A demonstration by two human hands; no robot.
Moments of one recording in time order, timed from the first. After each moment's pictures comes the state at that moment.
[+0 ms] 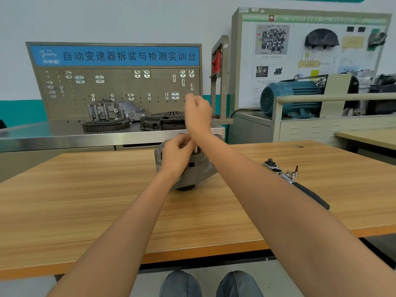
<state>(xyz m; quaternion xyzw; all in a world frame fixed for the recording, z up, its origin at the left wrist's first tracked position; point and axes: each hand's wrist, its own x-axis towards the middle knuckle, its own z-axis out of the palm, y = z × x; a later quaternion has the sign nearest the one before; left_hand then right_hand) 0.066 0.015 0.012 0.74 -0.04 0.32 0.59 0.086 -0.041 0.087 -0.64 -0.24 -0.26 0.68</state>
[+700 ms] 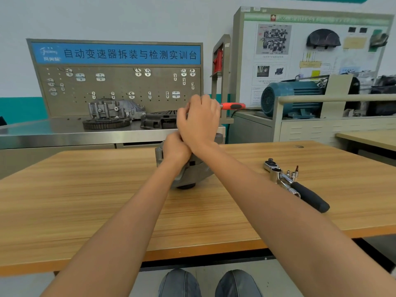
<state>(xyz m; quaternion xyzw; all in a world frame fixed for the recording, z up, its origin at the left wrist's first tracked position) 0.068 0.013 0.030 0.77 0.05 0.30 0.56 0.088 -0.040 0.065 -0.75 -0.19 -0.51 0.37</state>
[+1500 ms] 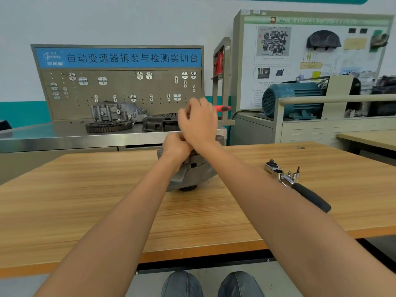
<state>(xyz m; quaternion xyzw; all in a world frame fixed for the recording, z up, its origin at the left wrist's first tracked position) 0.059 0.018 0.041 0.80 0.06 0.25 0.55 0.090 -0.042 0.073 -0.78 -0.22 -0.43 0.40</state>
